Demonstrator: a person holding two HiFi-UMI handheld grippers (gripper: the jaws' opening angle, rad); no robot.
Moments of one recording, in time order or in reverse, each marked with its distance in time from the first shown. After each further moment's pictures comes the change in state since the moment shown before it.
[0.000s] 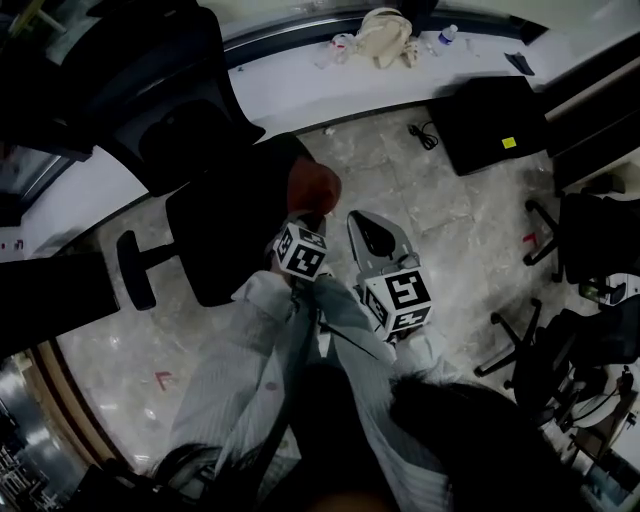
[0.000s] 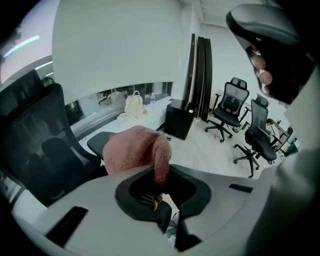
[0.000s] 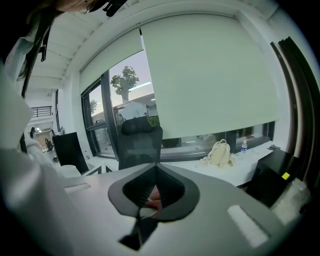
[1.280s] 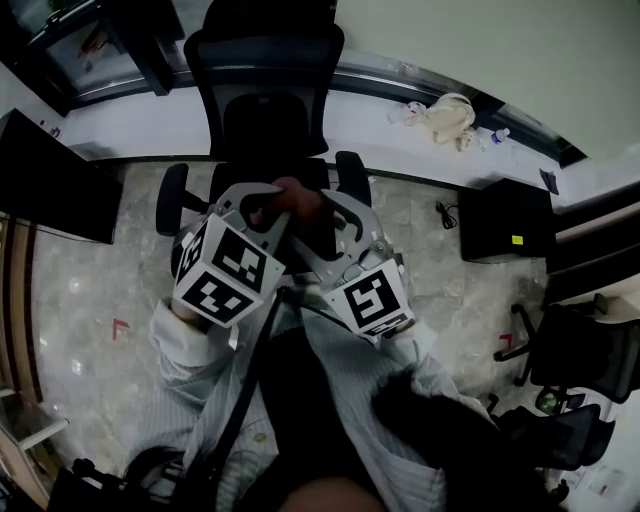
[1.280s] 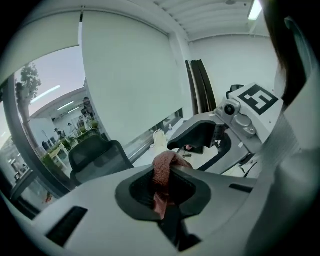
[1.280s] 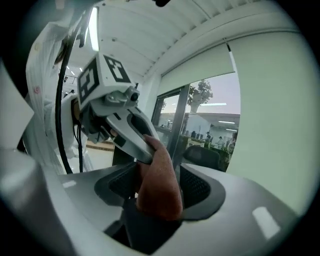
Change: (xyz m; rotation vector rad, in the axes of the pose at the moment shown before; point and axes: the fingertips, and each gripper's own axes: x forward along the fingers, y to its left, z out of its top) left arm -0.408 0.038 0.058 0.130 -0.211 0.285; right arm -0.044 0.260 0.118 -0.624 -0.107 0.582
